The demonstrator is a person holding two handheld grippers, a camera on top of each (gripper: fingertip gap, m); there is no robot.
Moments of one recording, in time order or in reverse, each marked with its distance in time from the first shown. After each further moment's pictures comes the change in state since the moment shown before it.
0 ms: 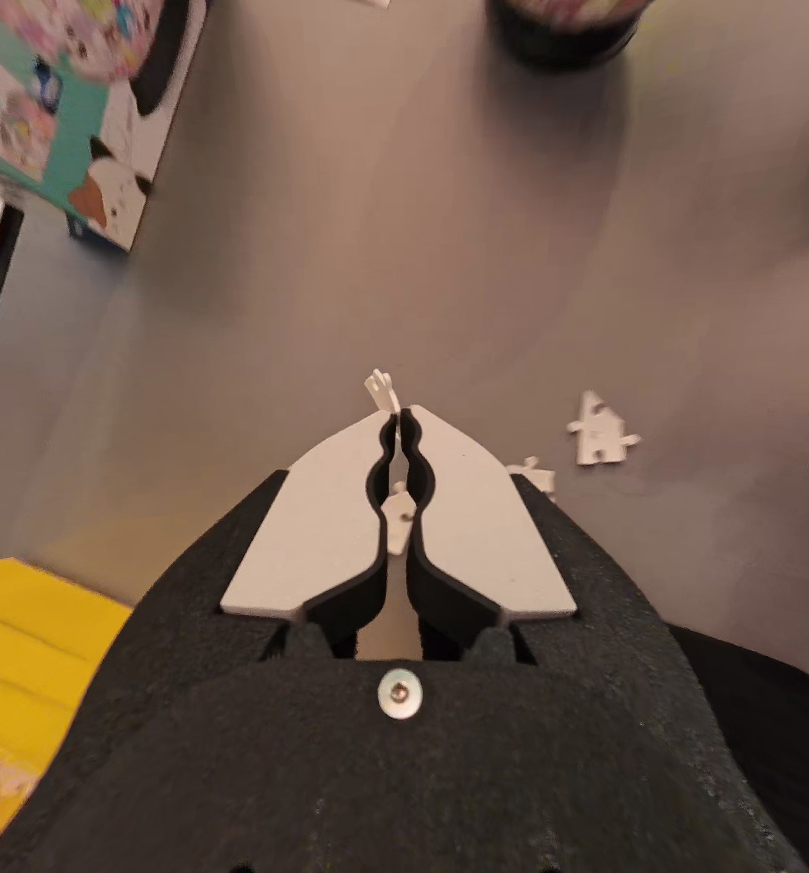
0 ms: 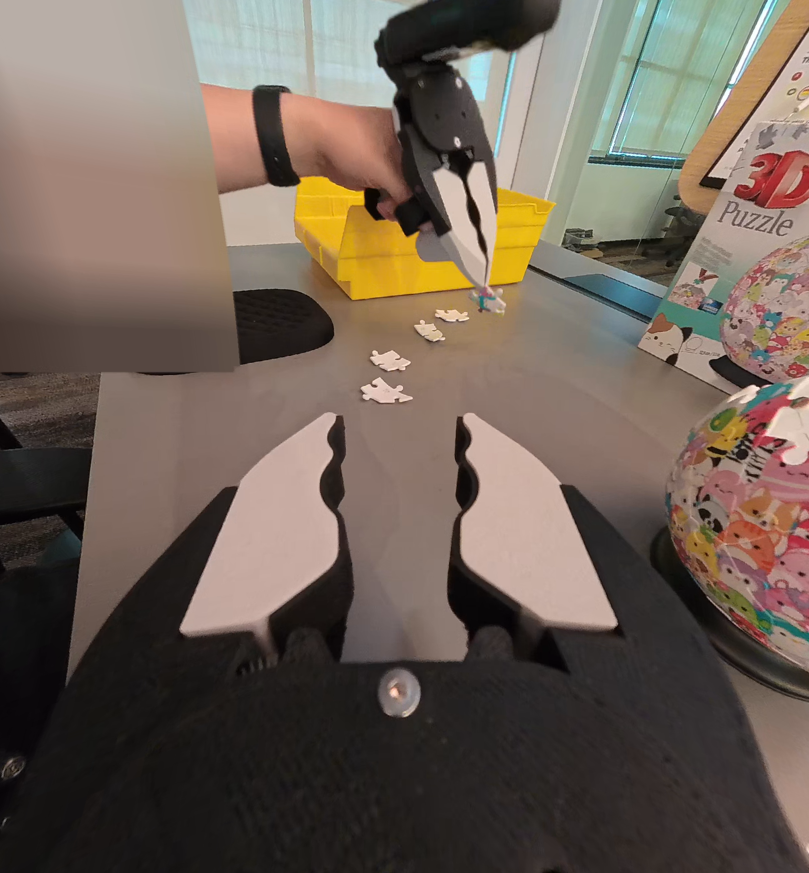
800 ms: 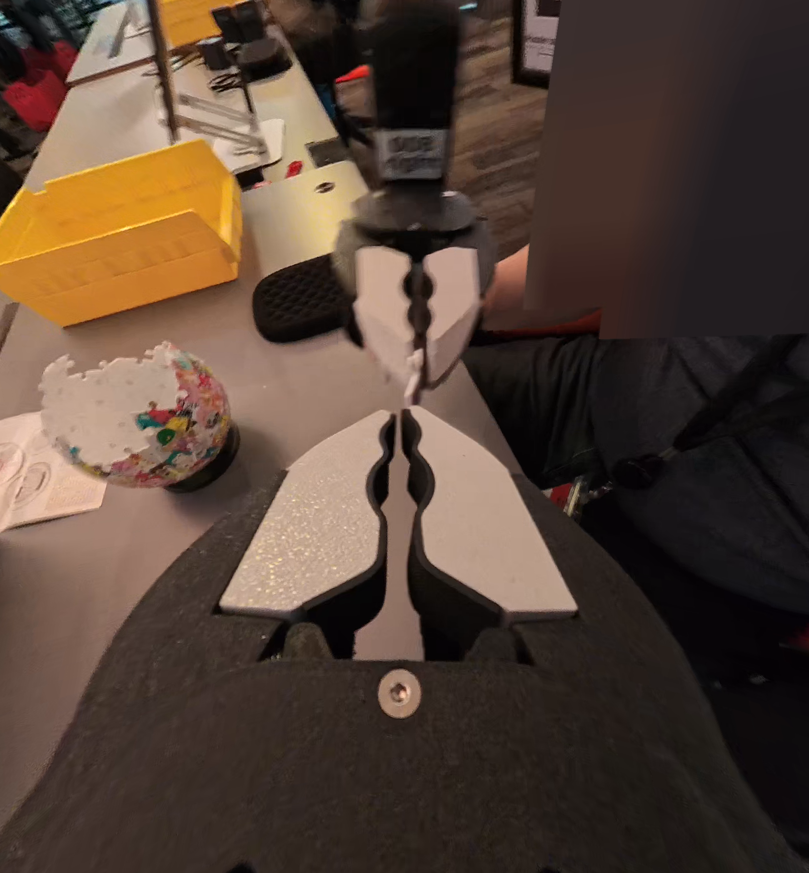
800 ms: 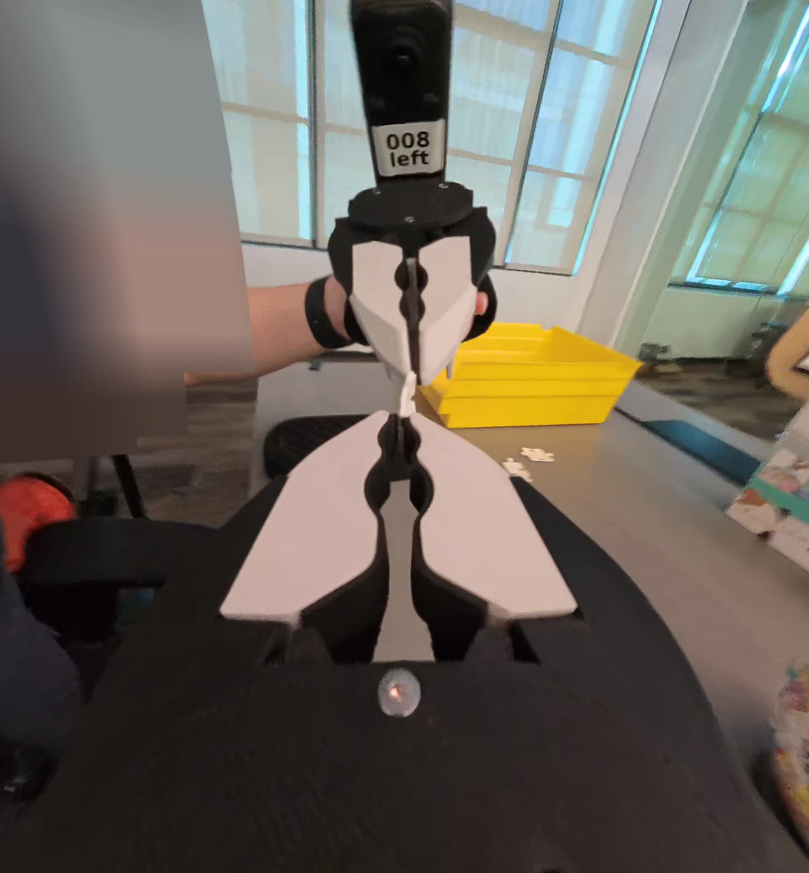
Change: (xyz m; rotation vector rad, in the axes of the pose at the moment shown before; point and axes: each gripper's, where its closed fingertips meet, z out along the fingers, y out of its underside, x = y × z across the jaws) left arm 0.222 -0.095 -0.092 0.580 0.420 0.461; right arm -0.067 -0.094 -0.007 0.207 -0.196 -0.047
